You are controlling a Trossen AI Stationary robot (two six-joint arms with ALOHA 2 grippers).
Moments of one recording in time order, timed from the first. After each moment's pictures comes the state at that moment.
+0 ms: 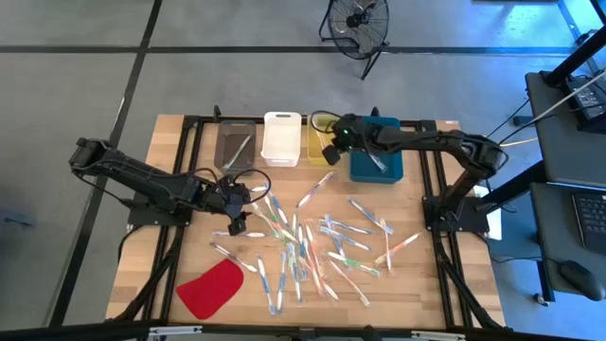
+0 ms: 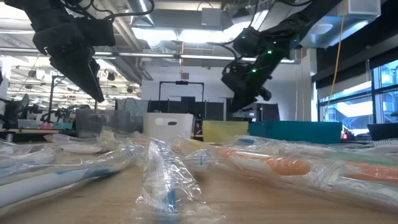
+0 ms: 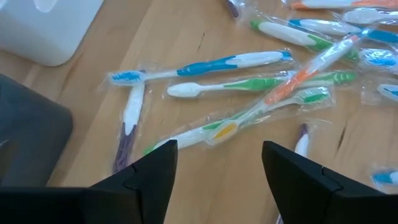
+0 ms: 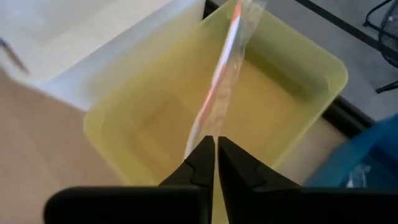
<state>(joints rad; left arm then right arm) -0.23 1.09 0.63 -0.58 -0.34 -0.51 -0.43 1.66 1.02 -0.20 0.20 0.25</state>
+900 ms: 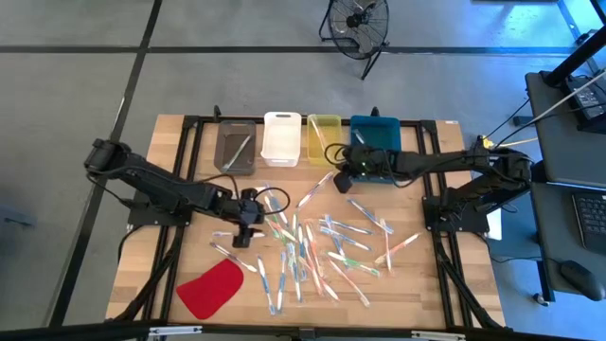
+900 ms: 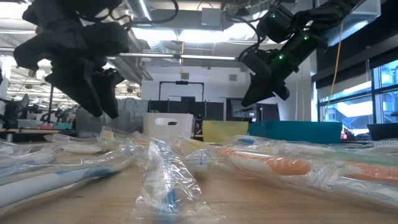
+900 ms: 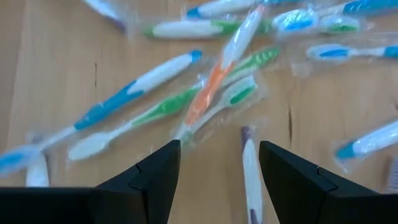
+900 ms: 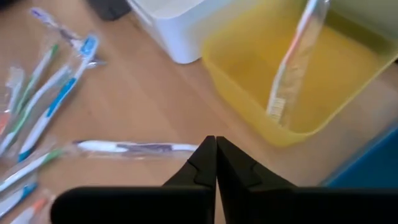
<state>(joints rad) -0.23 1.31 0.65 -0.32 -0.13 -0.14 -0.21 1.43 0.76 -0.09 0.19 0.41</state>
